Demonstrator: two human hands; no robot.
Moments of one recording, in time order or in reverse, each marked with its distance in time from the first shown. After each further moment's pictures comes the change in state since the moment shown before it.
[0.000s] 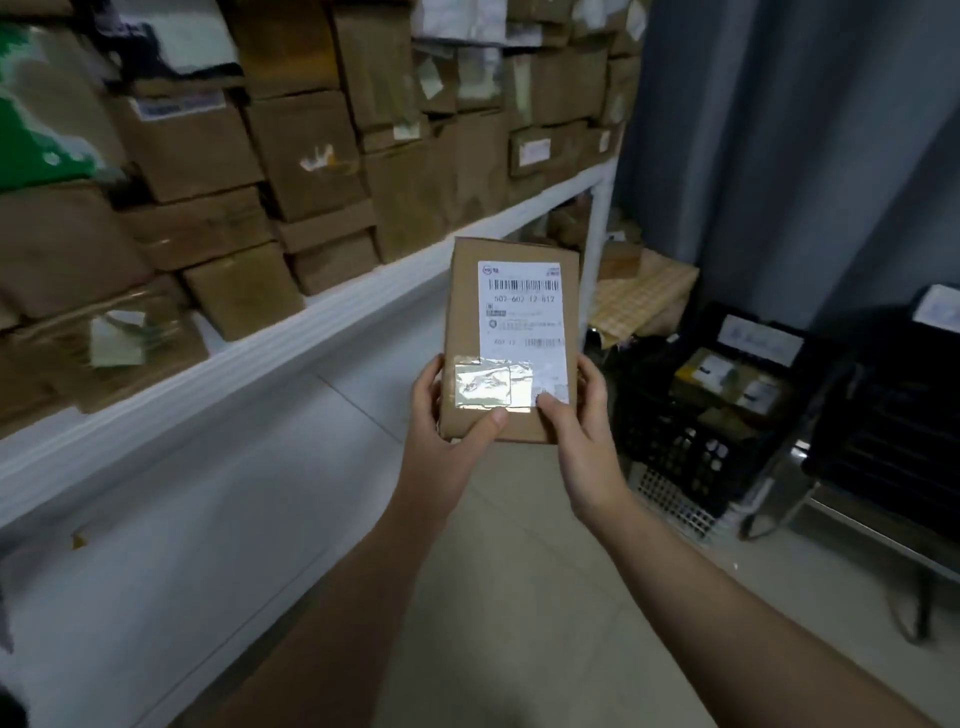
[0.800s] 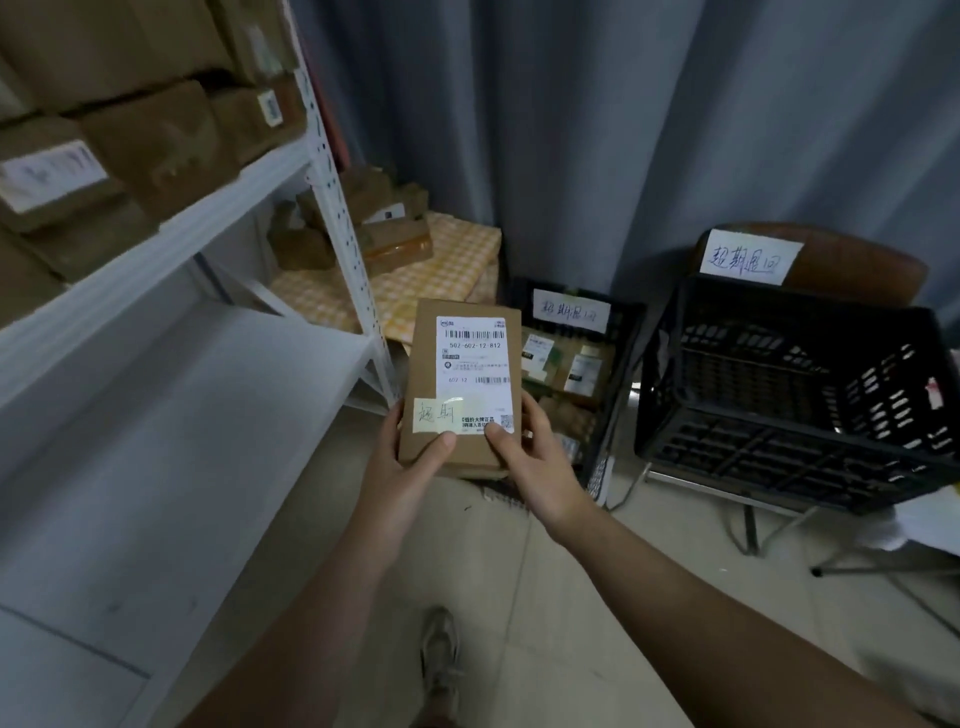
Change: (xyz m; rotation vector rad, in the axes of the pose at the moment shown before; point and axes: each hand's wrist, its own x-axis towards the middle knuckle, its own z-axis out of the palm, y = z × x) left_hand 0.226 -0.136 0.324 0.169 -0.418 -0.255; right_hand 0.230 0.072 -0.311 -0.197 0.255 0.292
